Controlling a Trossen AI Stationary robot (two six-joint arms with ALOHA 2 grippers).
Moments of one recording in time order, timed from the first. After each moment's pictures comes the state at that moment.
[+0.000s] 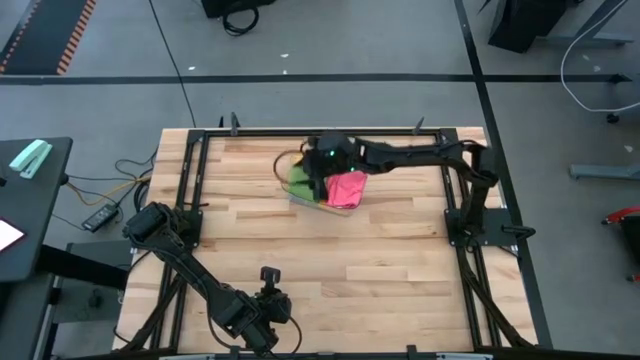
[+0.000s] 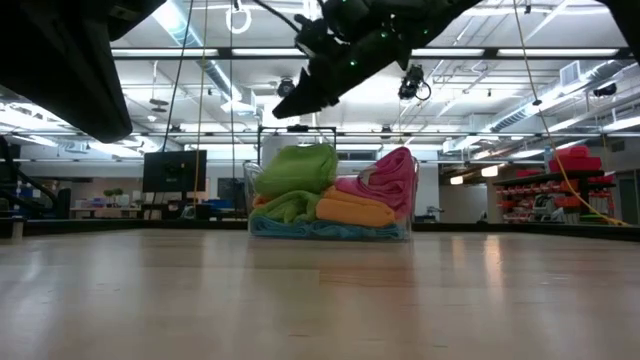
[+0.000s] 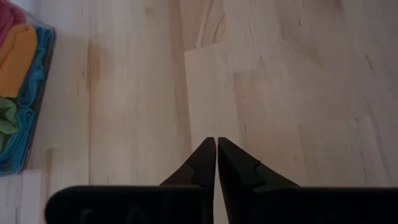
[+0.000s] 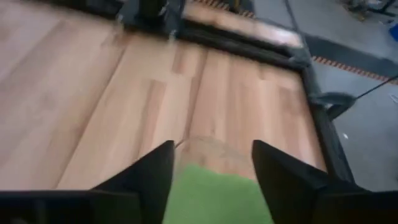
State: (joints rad) left arm -0.79 1.92 1.37 -0.76 -0.62 -0.52; right arm -0.27 1.83 1.40 -0.08 -0.14 -0.36
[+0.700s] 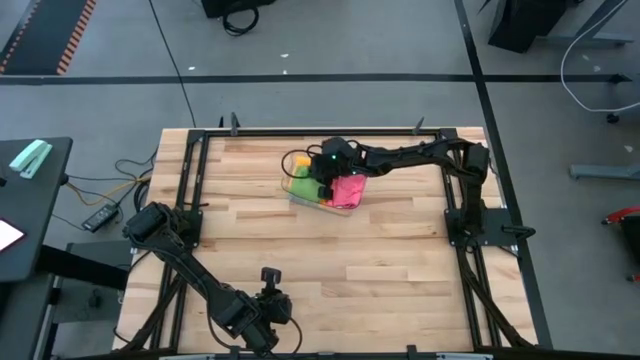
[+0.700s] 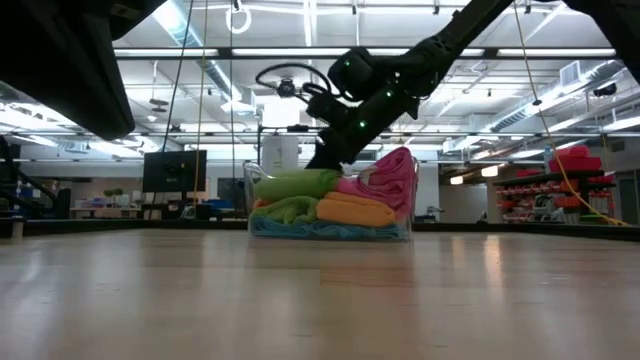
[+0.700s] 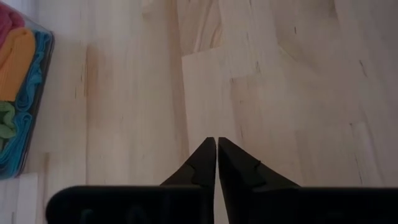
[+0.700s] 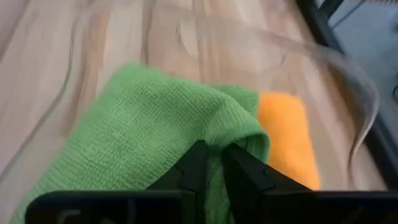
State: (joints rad) left arm -0.79 1.92 1.37 -0.74 -0.62 -0.51; right arm -0.33 1.92 1.22 0.05 -0.08 -0.27
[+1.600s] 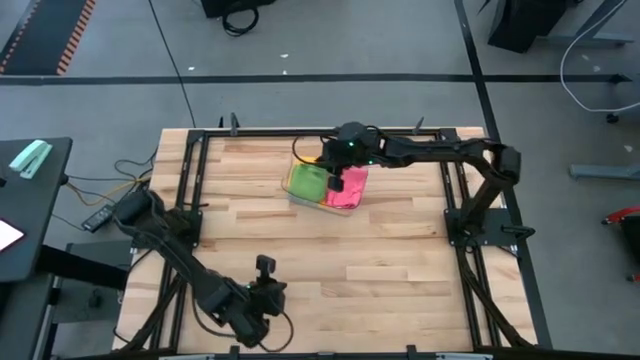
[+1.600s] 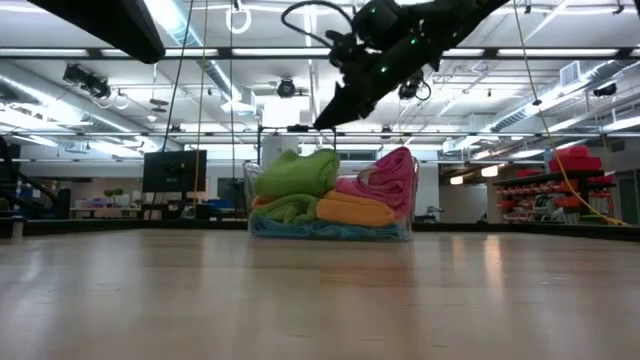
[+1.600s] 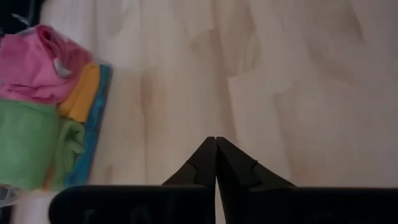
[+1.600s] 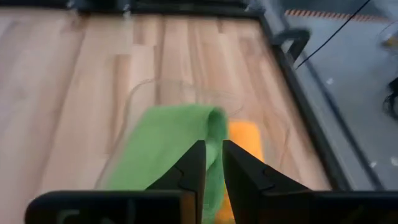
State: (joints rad) left arm -0.78 1.78 1.33 -0.77 -0.73 -0.40; right arm -0.34 1.69 1.22 -0.10 -0.10 -0.23
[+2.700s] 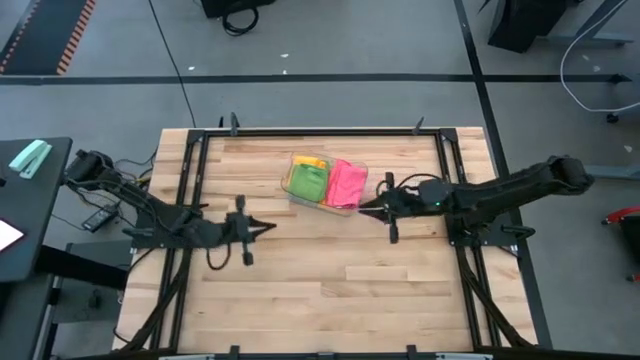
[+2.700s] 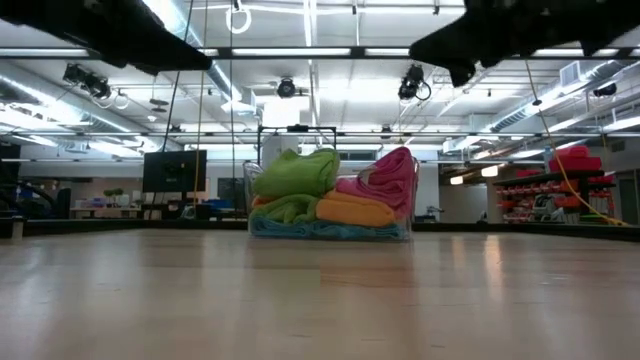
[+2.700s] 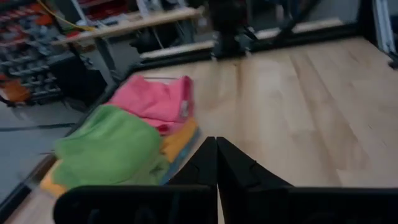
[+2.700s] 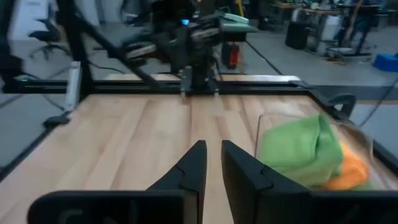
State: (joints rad) left arm -0.49 1.00 0.43 0.25 -0.71 0.01; right arm 0.09 1.02 0.49 0.34 0.13 -0.01
